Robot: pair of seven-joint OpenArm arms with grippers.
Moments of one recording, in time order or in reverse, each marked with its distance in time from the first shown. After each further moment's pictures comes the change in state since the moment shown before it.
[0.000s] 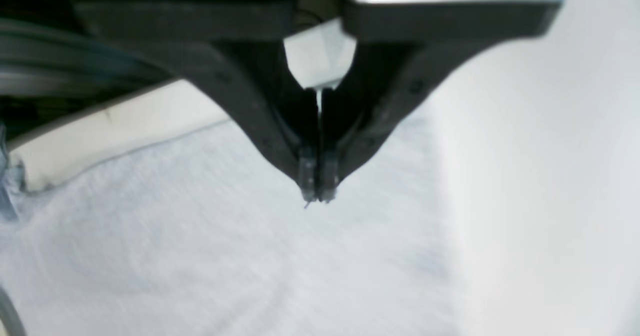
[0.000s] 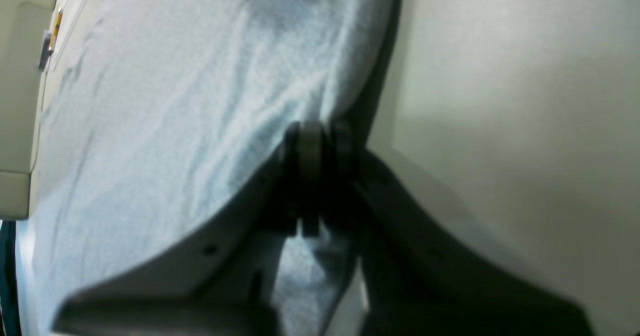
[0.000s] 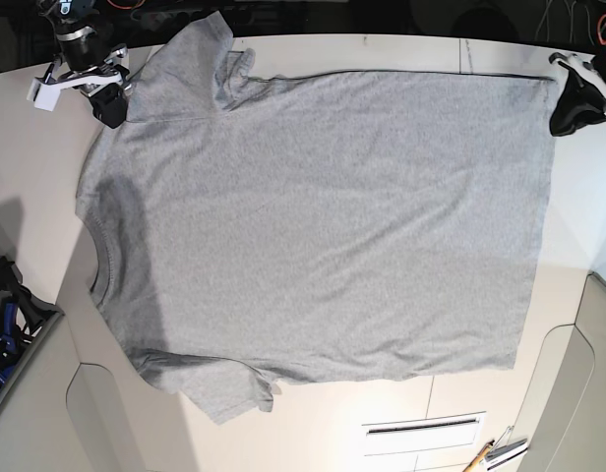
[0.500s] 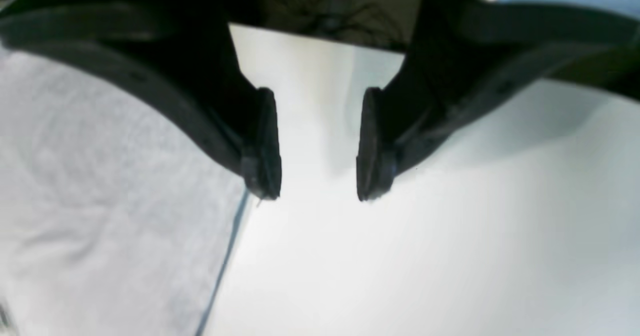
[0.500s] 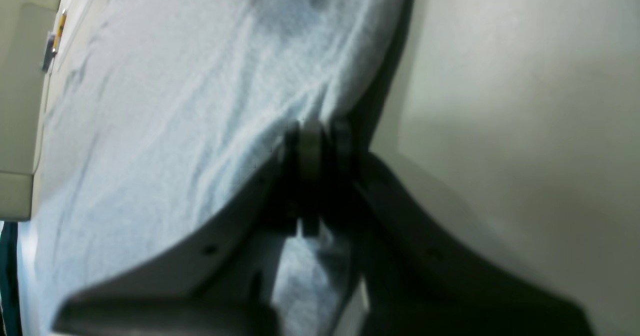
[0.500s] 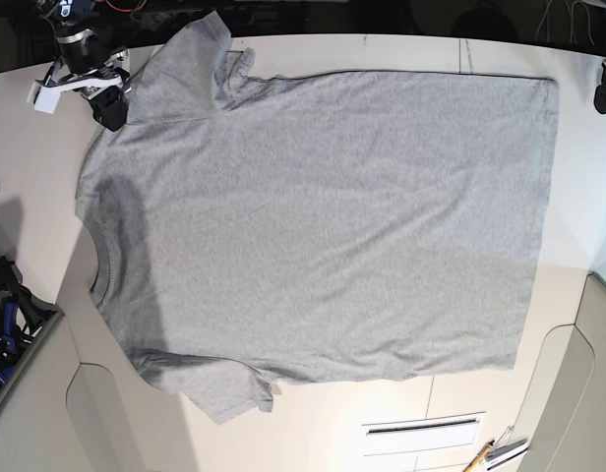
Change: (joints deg) left arm -9.1 0.4 -5.3 -32.9 -12.7 4.1 8.3; right arm 0.4 0.0 0.0 0.0 0.0 0.0 0.0
